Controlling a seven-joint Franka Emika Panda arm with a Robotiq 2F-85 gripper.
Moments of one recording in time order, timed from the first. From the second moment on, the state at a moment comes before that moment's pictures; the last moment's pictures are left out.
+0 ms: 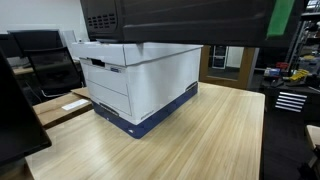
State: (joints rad) arm -0.04 -0.21 -0.26 -2.44 -0.52 3.35 -0.66
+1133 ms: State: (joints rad) arm -0.05 -0.21 -0.25 -2.43 -0.52 3.36 -0.66
